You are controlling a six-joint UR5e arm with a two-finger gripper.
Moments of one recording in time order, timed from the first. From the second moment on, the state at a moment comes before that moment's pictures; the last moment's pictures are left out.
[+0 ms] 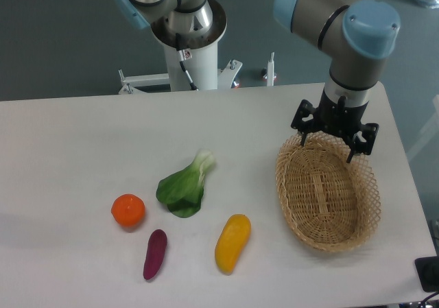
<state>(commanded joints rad) 2.68 -1.88 -1.48 -1.23 1.48 1.16</state>
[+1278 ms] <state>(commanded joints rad) 2.44 -2.12 -1.52 -0.91 1.48 0.67</state>
